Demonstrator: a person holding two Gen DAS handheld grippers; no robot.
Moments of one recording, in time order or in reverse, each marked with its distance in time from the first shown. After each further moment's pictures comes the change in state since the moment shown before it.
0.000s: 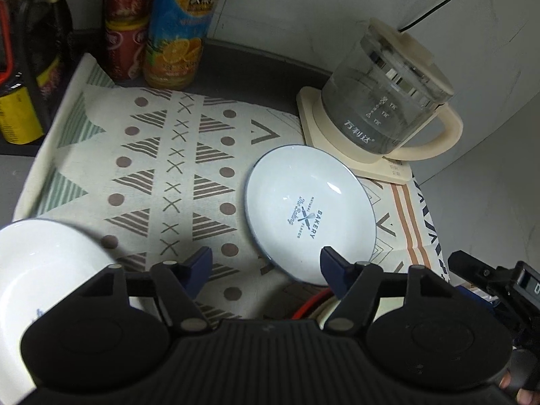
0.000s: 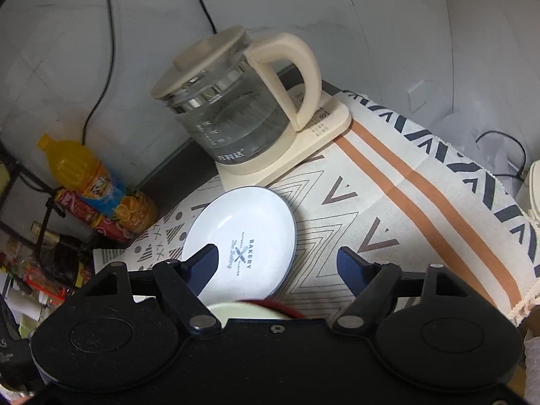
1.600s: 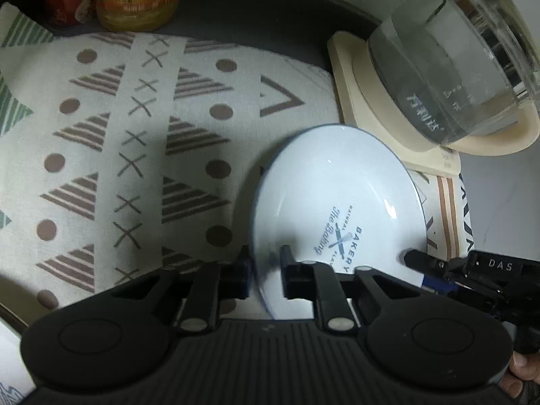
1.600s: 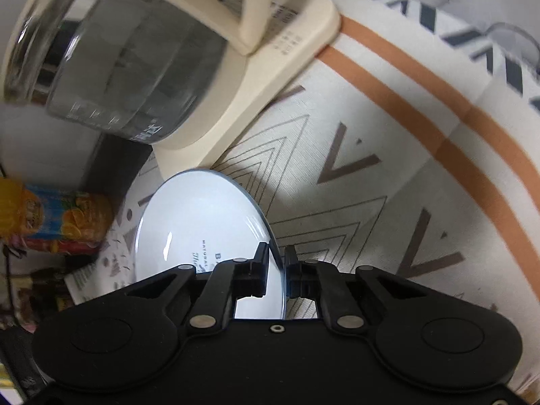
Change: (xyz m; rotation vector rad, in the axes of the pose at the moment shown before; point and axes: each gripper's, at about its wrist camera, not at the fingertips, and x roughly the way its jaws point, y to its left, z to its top) left arm 0.115 0.015 0.050 -0.027 0.216 0.007; right arm 0.133 -0.022 0.032 0.153 0.324 -0.022
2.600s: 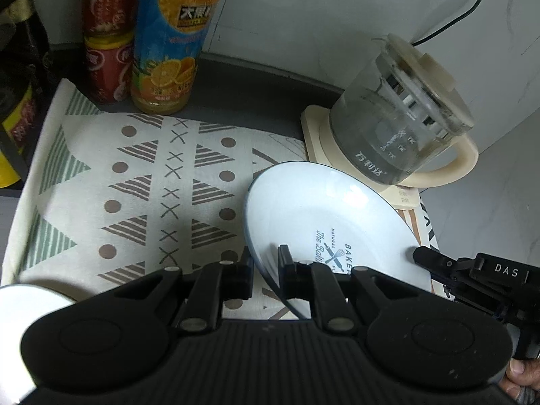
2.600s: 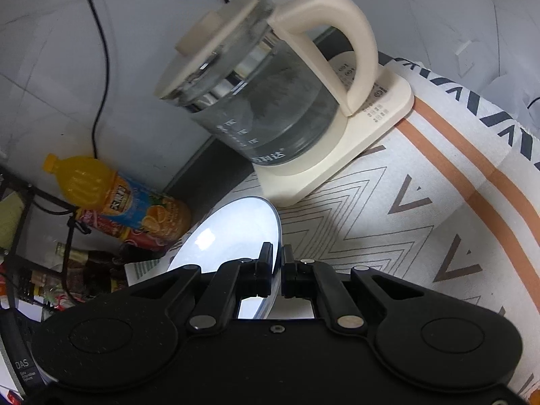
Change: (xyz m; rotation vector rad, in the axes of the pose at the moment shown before) left arm -0.095 -0.008 -0.024 0.033 -0.218 -0.015; right arm -0.071 0.029 -0.028 -0.135 -0.192 0.202
